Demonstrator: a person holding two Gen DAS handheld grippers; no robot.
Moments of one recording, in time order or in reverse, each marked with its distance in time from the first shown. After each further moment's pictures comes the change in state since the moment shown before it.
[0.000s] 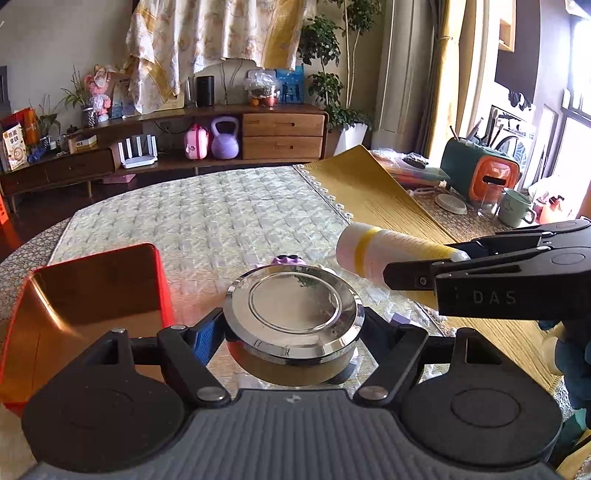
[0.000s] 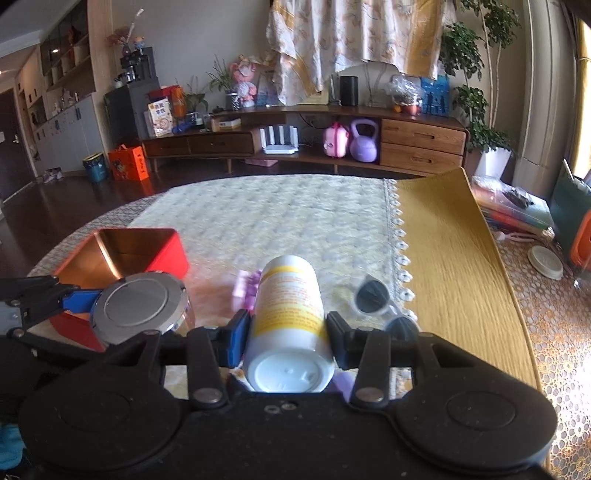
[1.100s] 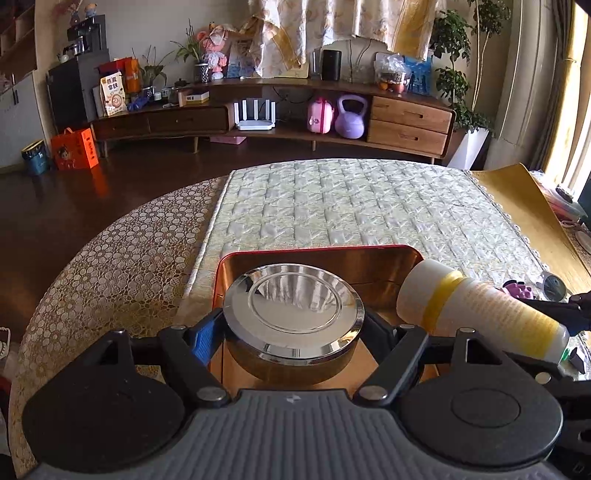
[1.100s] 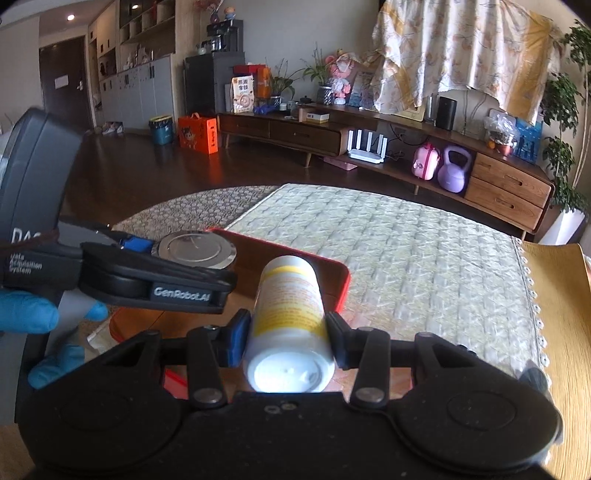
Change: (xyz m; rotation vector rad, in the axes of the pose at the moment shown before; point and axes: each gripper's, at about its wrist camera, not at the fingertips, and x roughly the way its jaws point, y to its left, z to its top) left arm 0.025 0.196 0.011 -0.183 0.091 0.268; right arm 0.083 0.169 0.037 -0.240 0.029 0.126
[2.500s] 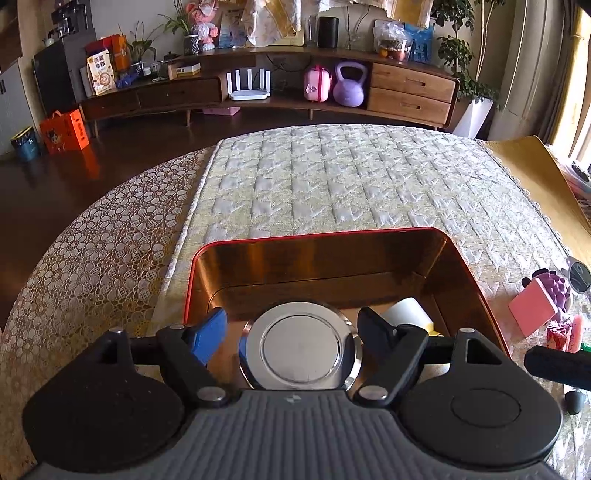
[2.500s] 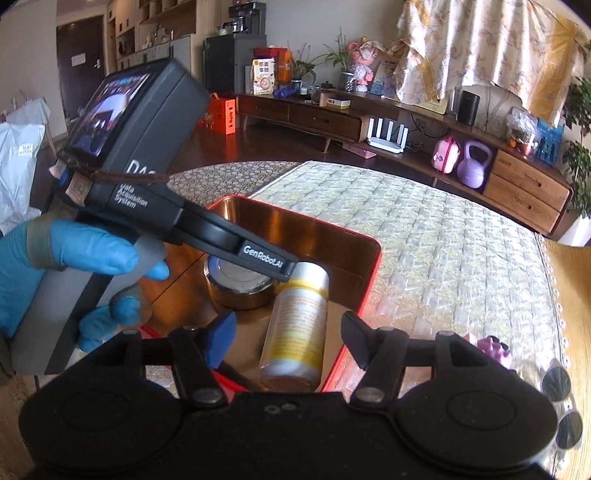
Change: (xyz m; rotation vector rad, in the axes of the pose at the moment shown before) left arm 0.053 -0.003 0.011 0.018 0.103 -0.007; right arm 0.004 0.021 -0.017 -0.033 0.037 0.036
